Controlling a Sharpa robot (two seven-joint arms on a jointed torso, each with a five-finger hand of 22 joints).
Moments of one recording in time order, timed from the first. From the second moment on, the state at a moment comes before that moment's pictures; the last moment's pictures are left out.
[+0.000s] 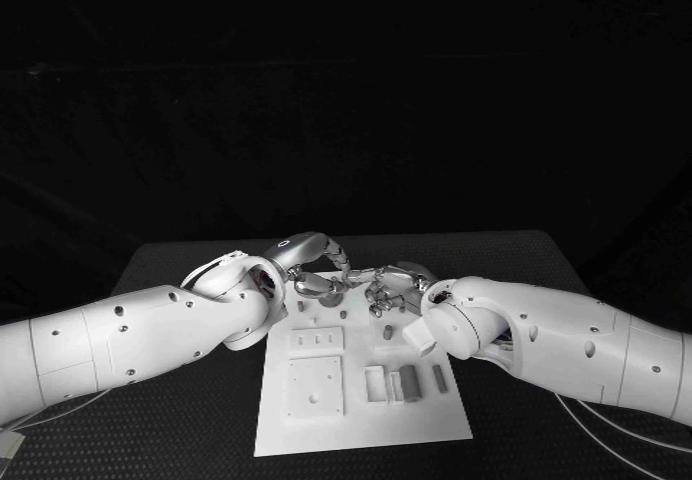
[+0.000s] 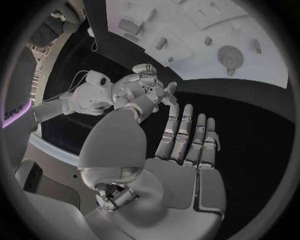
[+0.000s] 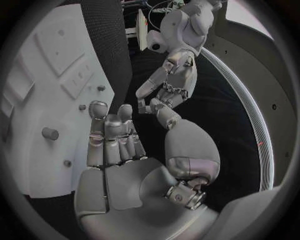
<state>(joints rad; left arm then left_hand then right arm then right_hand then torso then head) 1.20 -0.74 -0.09 1.50 -1.33 -0.42 -0.05 1.15 -0.19 0.58 -0.16 0.08 0.92 0.15 0.30 0.49 0.90 0.18 0.24 0.18 0.40 0.25 0.70 0.19 0.02 0.41 0.17 0.07 1.00 1.13 -0.60 -0.07 1.42 -0.30 -0.36 -0.12 0.85 -0.12 0.53 -0.20 0.05 0.86 0.15 0.19 0.61 0.98 0.04 0.97 0.86 1.12 -0.06 1.36 0.87 0.25 1.05 0.03 0.81 1.31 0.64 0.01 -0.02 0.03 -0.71</state>
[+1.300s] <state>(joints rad) 1.20 -0.73 -0.09 1.50 -1.33 -0.42 -0.05 1.15 -0.19 0.58 -0.16 0.08 0.92 0.15 0.30 0.49 0.90 0.18 0.24 0.18 0.40 0.25 0.70 0.19 0.02 0.41 0.17 0.07 1.00 1.13 -0.59 -0.07 1.41 -0.31 -0.35 -0.07 1.04 0.04 0.63 -0.29 0.05 0.98 0.09 0.27 0.65 1.01 -0.01 1.00 0.84 1.13 -0.11 1.38 0.87 0.26 1.06 0.02 0.83 1.31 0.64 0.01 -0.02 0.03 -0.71</state>
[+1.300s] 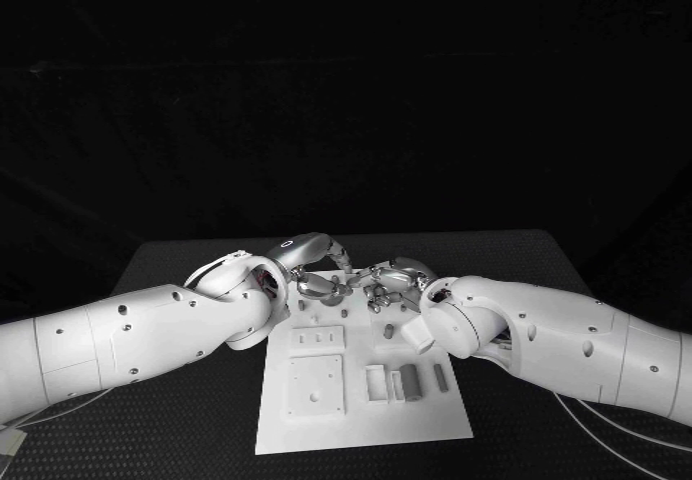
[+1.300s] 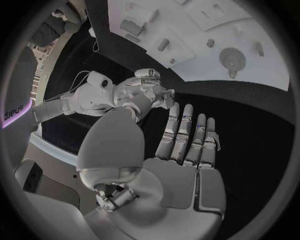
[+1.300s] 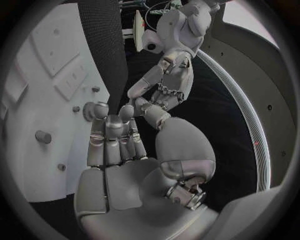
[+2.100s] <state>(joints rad) 1.20 -0.78 -0.09 1.48 -1.30 -0.42 0.03 1.23 -0.26 0.62 -0.20 0.08 0.79 0.17 0.25 0.47 0.89 0.19 0.24 0.16 0.40 0.27 0.70 0.18 0.02 0.41 0.18 0.07 1.01 1.12 -0.61 -0.04 1.30 -0.41 -0.17 -0.07 1.06 0.04 0.63 -0.29 0.05 0.99 0.08 0.27 0.65 1.01 -0.01 1.01 0.84 1.14 -0.11 1.38 0.87 0.26 1.06 0.02 0.84 1.31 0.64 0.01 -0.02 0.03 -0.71</state>
